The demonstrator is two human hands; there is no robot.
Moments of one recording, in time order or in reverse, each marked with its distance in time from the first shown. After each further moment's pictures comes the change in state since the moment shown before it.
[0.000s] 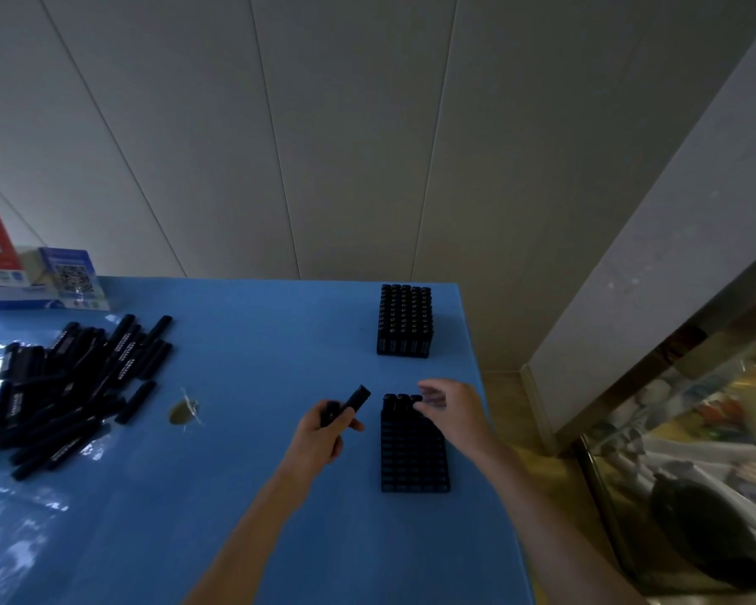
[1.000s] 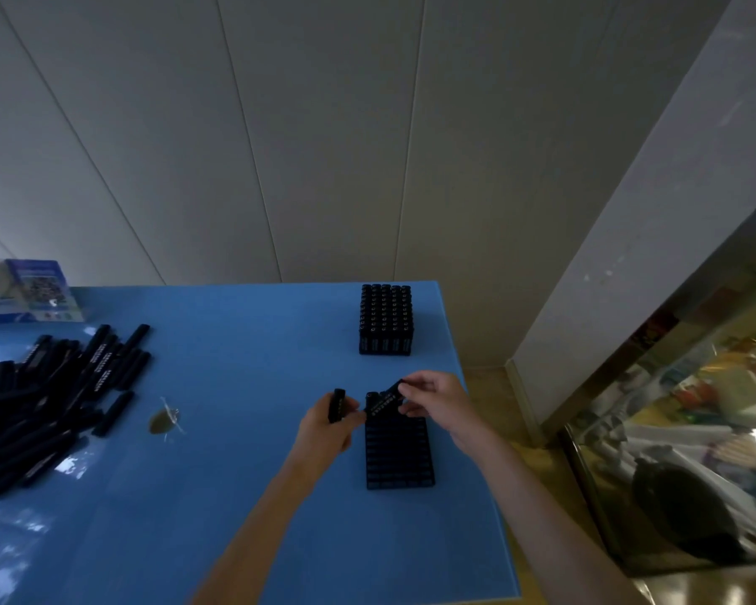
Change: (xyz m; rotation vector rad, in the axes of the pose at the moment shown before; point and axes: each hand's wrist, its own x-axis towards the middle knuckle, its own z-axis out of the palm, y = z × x) left_hand 0.008 0.003 0.027 0.185 -0.021 0.087; right_hand -0.011 -0.034 -0.025 0.657 -0.133 0.329
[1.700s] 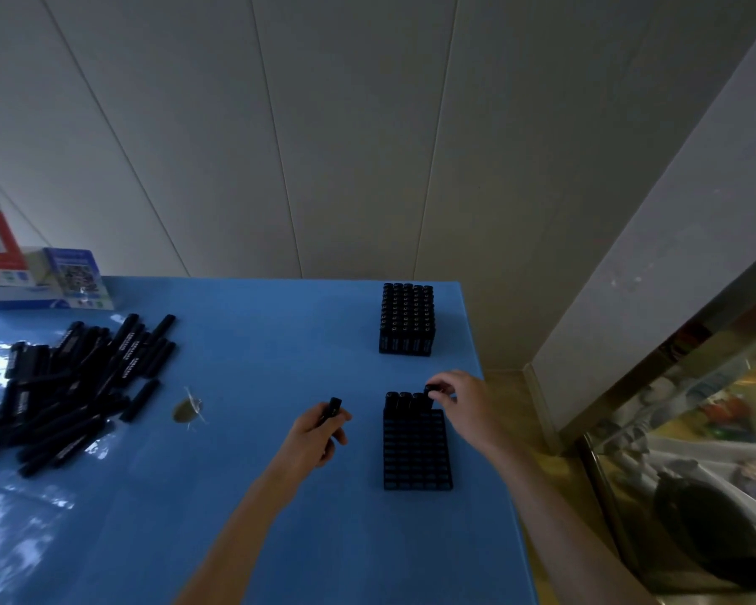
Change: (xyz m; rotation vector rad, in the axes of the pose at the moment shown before) left_hand -0.007 -0.016 -0.043 -0.130 -0.040 -0.115; right_hand 0.025 0.025 -0.012 -0.761 0.140 -0.377
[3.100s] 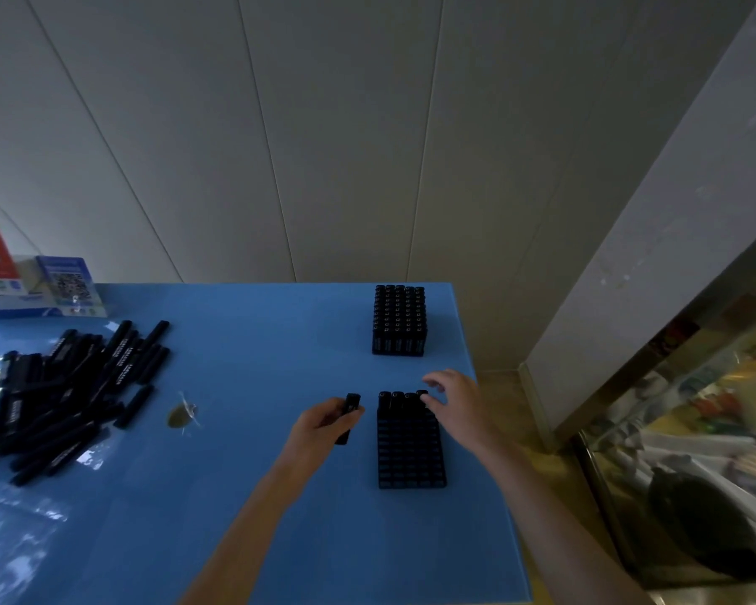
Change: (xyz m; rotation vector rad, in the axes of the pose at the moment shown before) left_hand -0.010 0.016 0.018 0.133 -0.018 0.107; right_hand -0.009 0.002 -0.001 -0.087 0.028 -0.027
